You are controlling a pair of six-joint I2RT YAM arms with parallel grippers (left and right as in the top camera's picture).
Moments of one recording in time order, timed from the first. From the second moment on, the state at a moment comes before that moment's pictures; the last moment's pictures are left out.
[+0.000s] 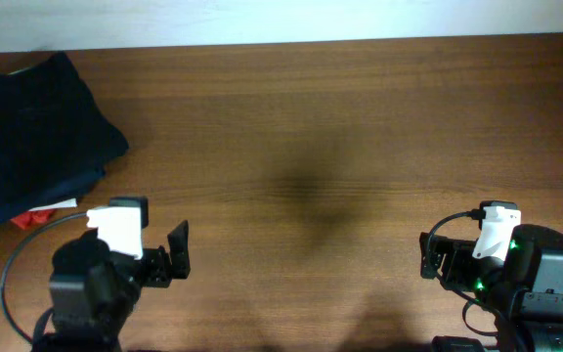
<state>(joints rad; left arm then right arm) -0.08 0.61 0.88 -0.87 0.07 -0.08 -0.12 0.61 0.88 -1.10 -0.17 0.11</state>
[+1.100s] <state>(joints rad) -0.08 0.57 0.87 -0.88 0.06 -0.08 0.05 0.01 0.06 0.02 0.00 0.10</state>
